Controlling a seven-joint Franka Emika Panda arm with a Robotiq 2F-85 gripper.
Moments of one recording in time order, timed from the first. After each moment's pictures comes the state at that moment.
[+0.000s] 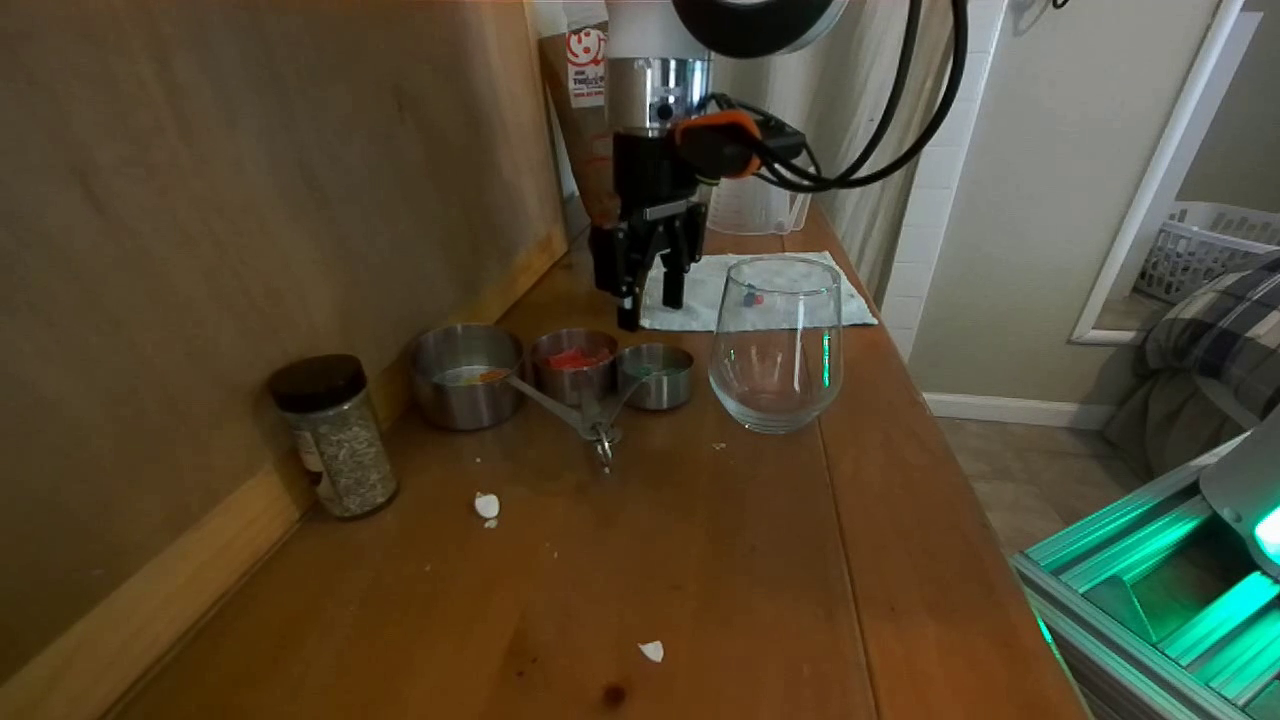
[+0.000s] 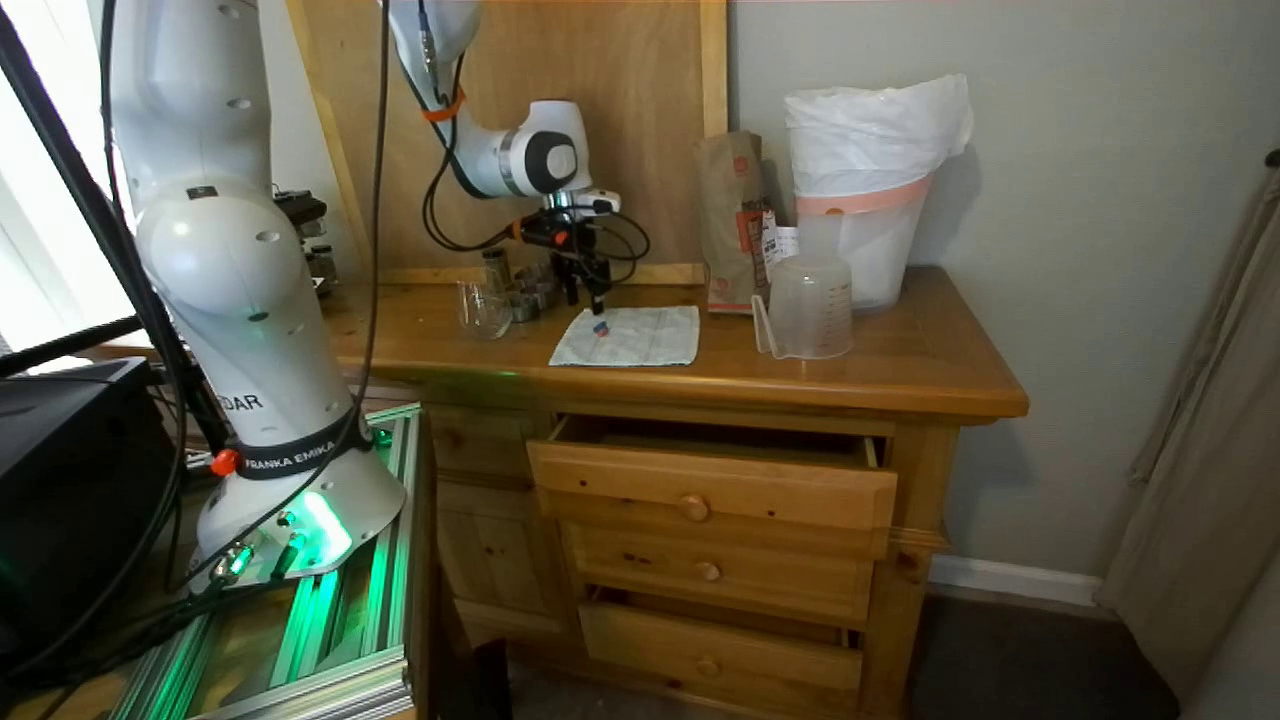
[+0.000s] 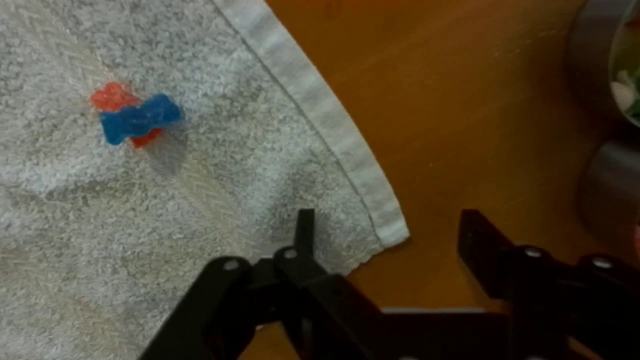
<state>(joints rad) 0.40 0.23 0.28 -2.36 -0.13 2.61 0.33</state>
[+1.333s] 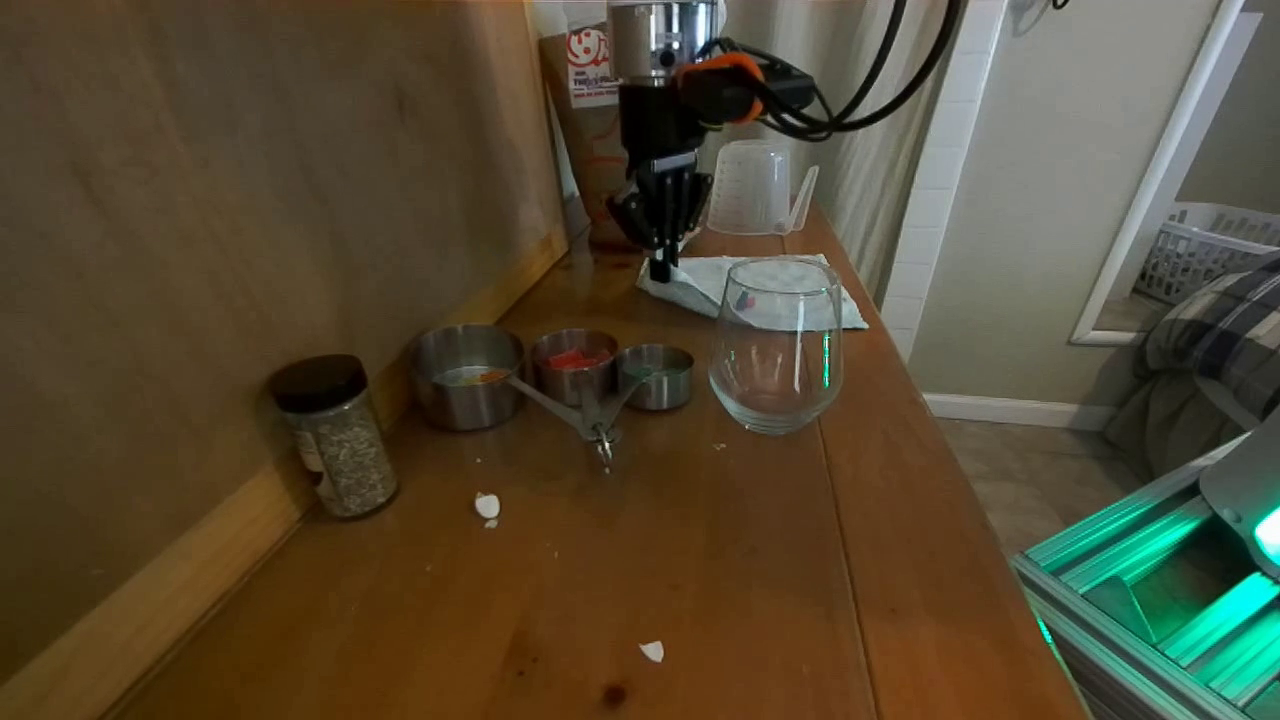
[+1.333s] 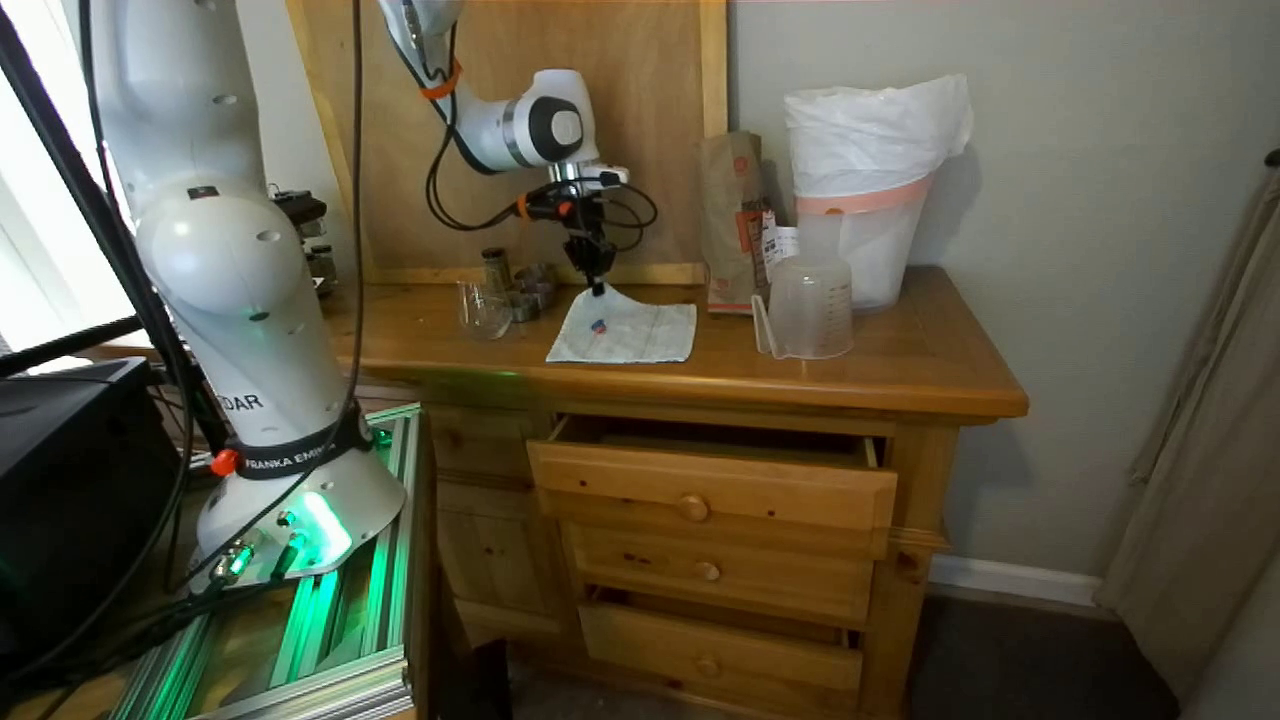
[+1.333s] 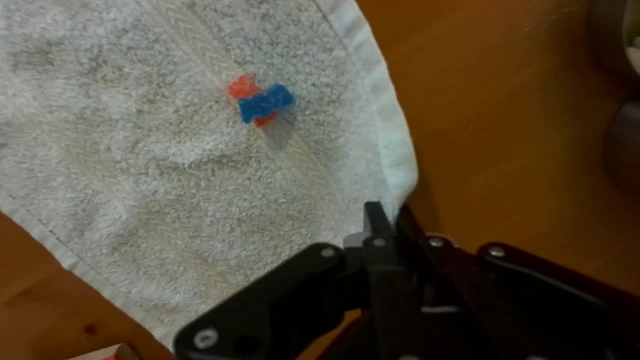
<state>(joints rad) 0.40 0.15 0.24 -2.32 -0.16 2.48 0.37</state>
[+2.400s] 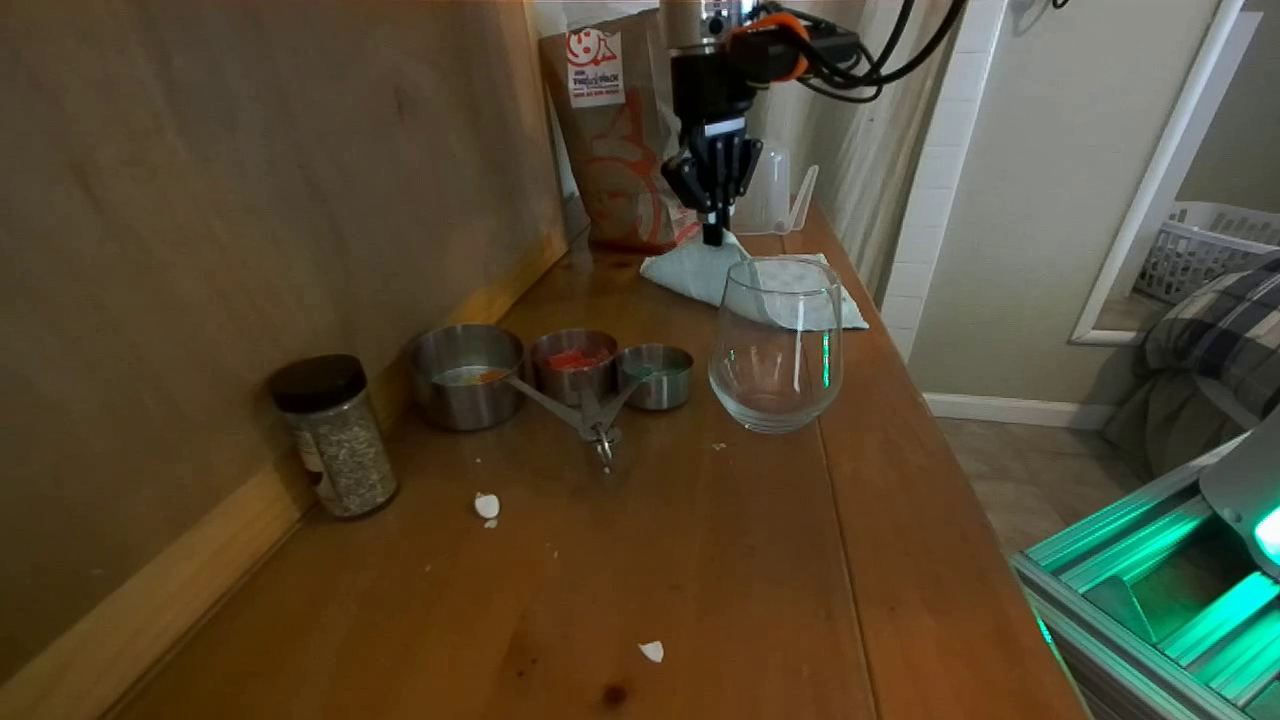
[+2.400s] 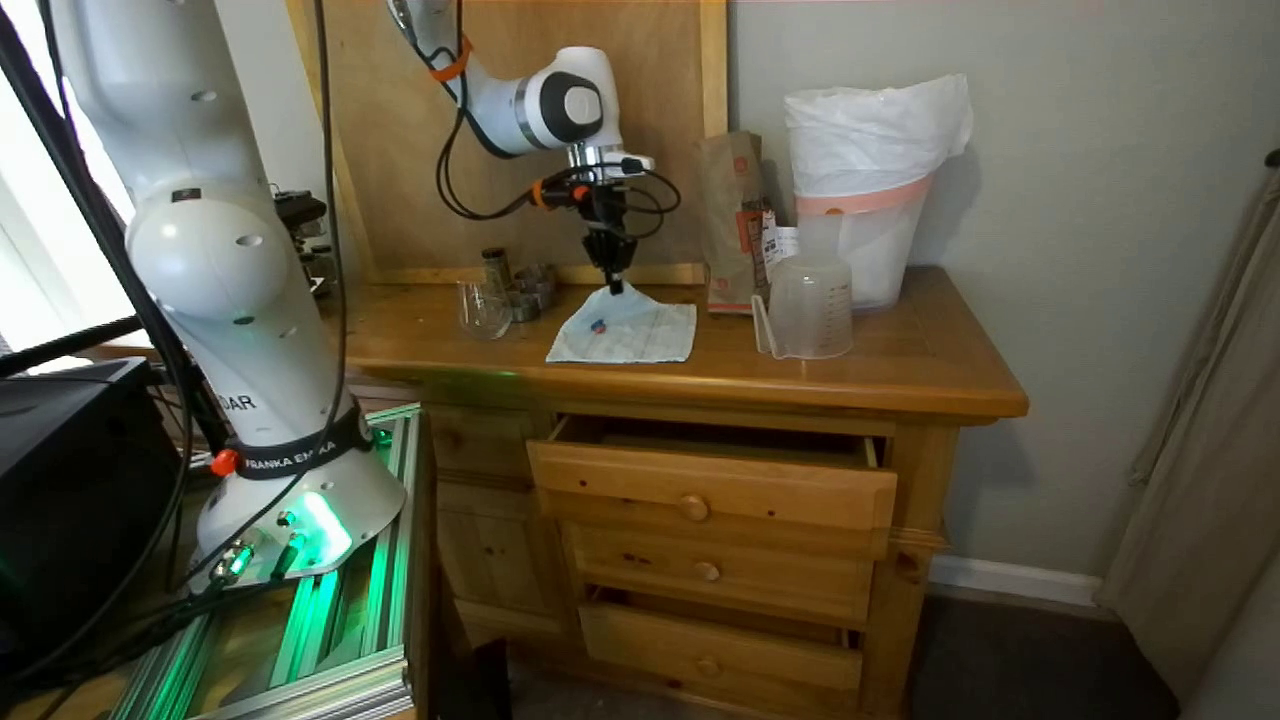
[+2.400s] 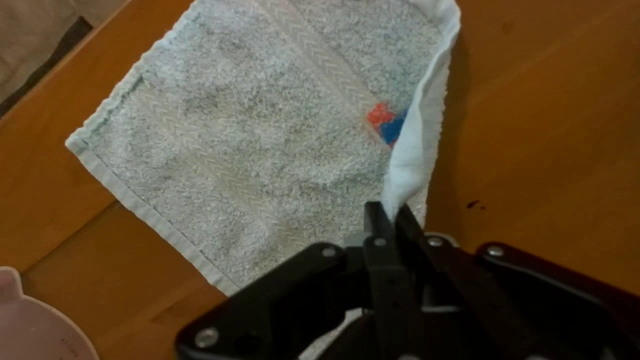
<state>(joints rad) 0.29 0.07 0.23 -2.35 -0.16 2.37 0.32</state>
